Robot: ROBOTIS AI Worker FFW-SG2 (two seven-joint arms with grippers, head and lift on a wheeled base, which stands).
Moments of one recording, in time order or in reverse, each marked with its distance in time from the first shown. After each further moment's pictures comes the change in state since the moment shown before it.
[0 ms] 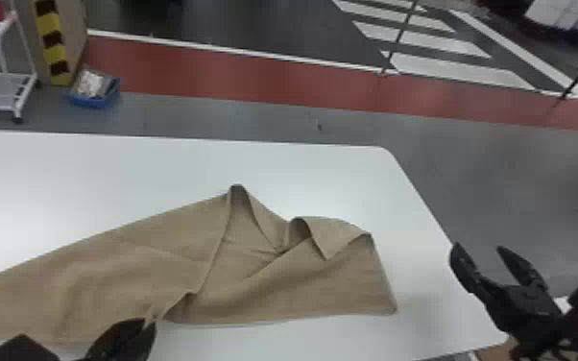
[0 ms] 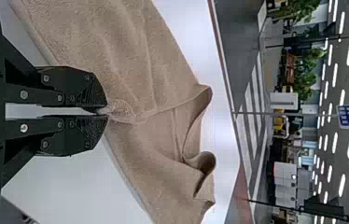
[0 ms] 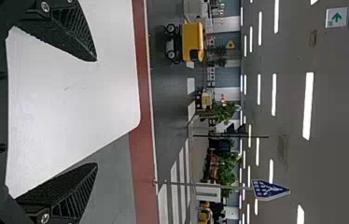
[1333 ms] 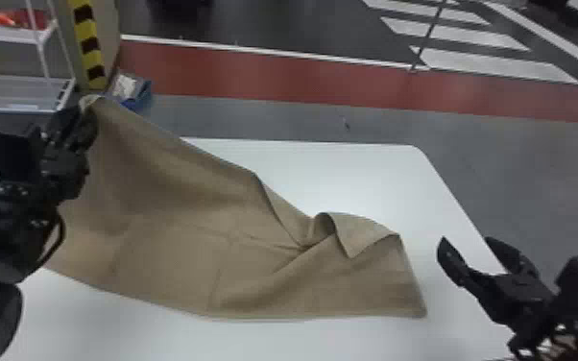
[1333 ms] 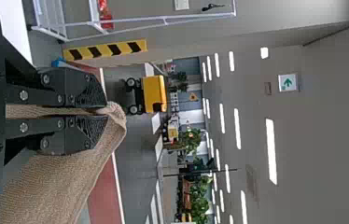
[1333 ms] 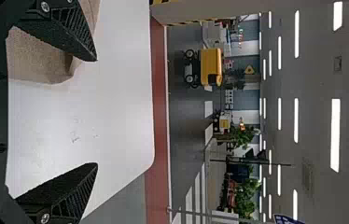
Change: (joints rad) left arm -0.745 -0.155 0.068 0.805 0.062 -0.502 0.277; right arm -0.021 0.009 0.128 -0.091 0.100 0.139 -0.014
